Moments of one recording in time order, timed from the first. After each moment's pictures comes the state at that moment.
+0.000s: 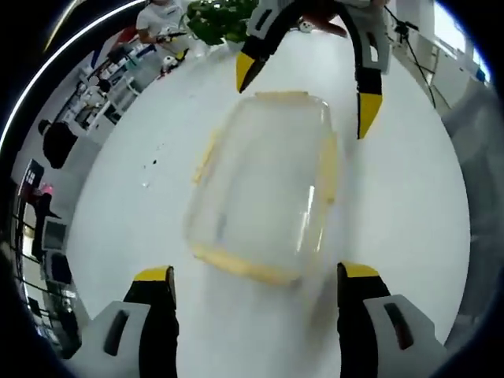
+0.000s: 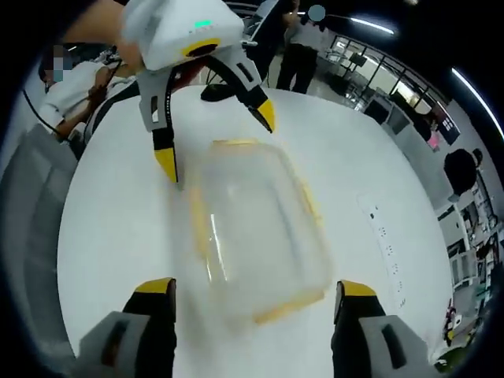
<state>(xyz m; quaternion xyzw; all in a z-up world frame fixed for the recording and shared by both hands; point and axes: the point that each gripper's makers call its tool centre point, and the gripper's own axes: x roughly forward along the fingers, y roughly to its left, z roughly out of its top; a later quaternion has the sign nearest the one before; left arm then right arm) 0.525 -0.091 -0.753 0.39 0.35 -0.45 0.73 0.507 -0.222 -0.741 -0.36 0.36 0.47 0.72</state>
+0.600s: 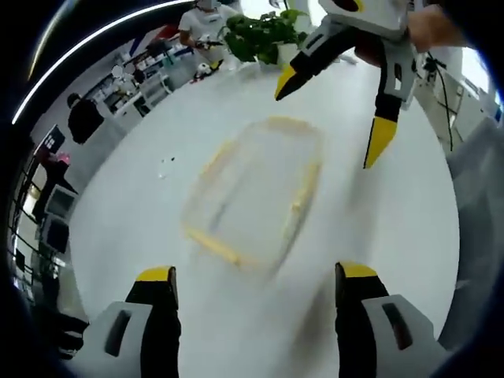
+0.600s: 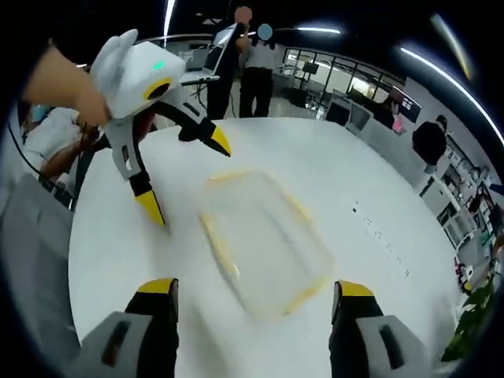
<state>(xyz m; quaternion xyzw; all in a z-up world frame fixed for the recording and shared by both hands) 0.494 -0.085 -0.736 0.31 0.33 -0.41 0.80 0.481 -0.215 -0.718 -0.26 0.32 0.42 0.81</state>
